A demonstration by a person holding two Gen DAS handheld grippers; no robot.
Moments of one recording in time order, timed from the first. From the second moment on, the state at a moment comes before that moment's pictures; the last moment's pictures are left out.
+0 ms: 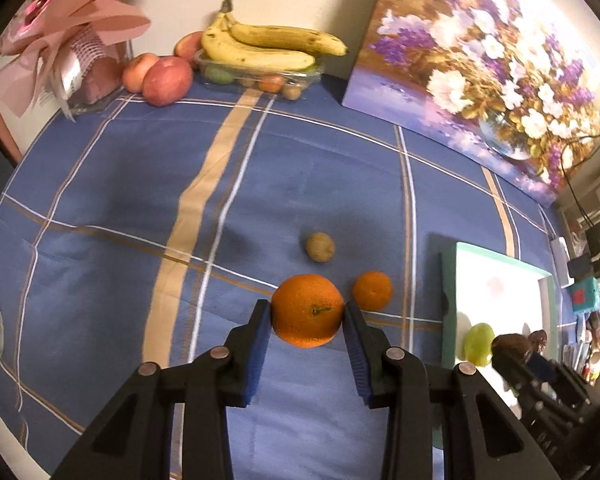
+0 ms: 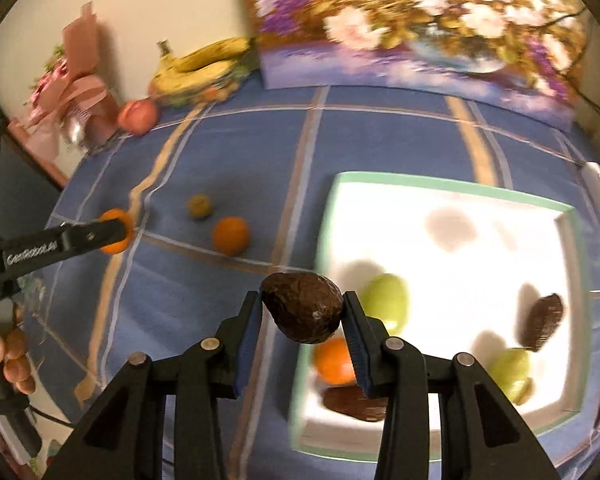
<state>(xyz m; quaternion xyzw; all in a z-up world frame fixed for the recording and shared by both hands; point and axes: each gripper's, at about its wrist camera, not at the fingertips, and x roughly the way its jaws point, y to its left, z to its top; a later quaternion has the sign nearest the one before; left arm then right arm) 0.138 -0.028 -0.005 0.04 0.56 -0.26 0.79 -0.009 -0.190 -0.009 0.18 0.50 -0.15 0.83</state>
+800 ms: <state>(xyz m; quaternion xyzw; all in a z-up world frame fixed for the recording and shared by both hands) 0.078 -0.114 0.006 0.12 0.54 -0.31 0.77 -0.082 -0.292 0.002 0.24 0.48 -0.27 0.80</state>
